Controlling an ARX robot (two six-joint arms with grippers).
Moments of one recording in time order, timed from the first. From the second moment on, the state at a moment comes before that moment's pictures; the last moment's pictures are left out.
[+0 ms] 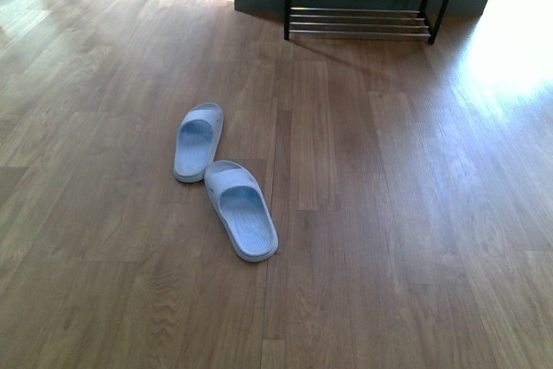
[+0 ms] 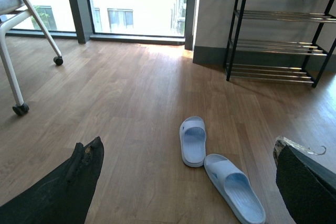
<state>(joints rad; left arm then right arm) 0.00 0.02 0.01 0.00 0.00 0.00 0.00 0.00 0.02 0.00 0.00 0.00</state>
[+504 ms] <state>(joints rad) 0.00 0.02 0.01 0.00 -0.01 0.00 0.00 0.00 0.02 0.00 -0.01 0.00</state>
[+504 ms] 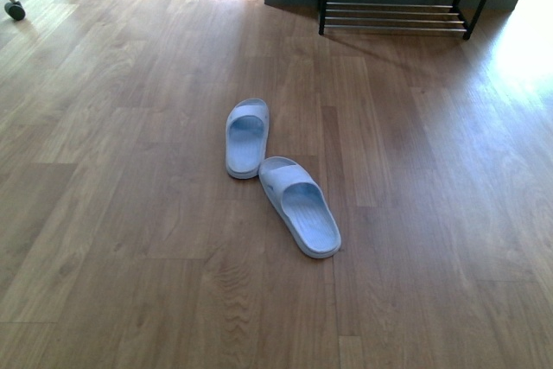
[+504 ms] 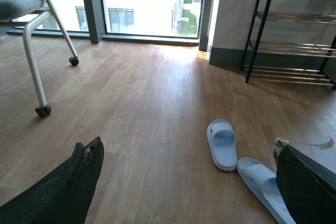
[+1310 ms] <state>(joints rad) 0.00 0.02 0.01 0.00 0.00 0.00 0.00 0.00 0.02 0.00 0.00 0.00</state>
